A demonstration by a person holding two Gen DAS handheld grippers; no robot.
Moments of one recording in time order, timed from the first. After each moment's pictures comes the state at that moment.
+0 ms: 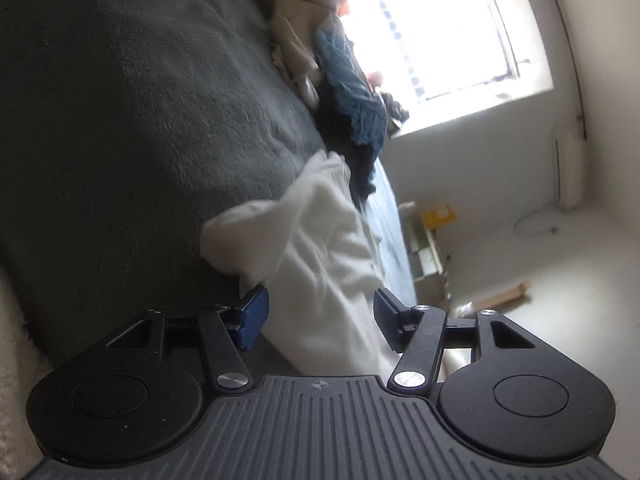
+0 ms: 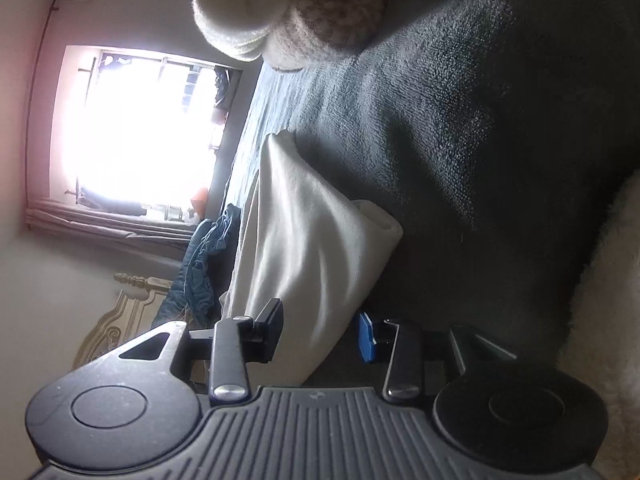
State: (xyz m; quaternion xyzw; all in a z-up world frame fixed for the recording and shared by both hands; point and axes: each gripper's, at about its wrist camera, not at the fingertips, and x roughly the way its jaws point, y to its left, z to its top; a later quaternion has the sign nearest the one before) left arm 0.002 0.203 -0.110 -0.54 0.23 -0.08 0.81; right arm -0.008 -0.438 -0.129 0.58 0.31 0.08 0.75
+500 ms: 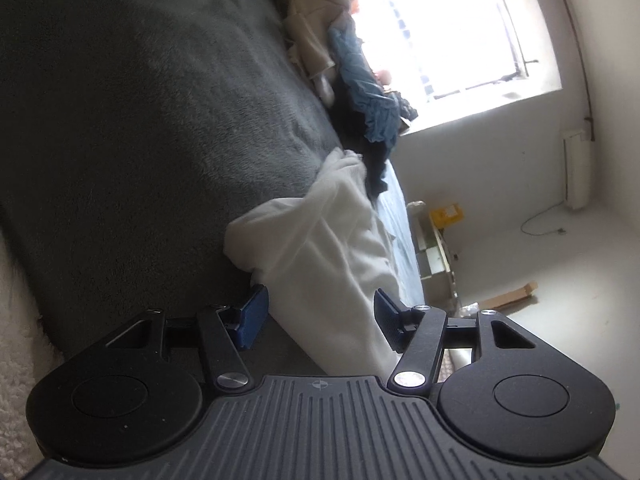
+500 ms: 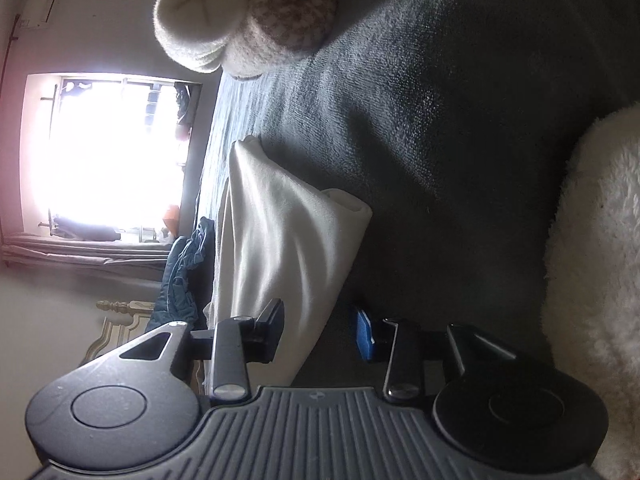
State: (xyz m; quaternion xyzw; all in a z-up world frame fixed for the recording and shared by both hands) left arm 0.006 0.205 -0.119 -0.54 0.25 -0.07 0.80; right arm 0.001 -0.420 -0.123 0.60 0.33 0.03 0.73
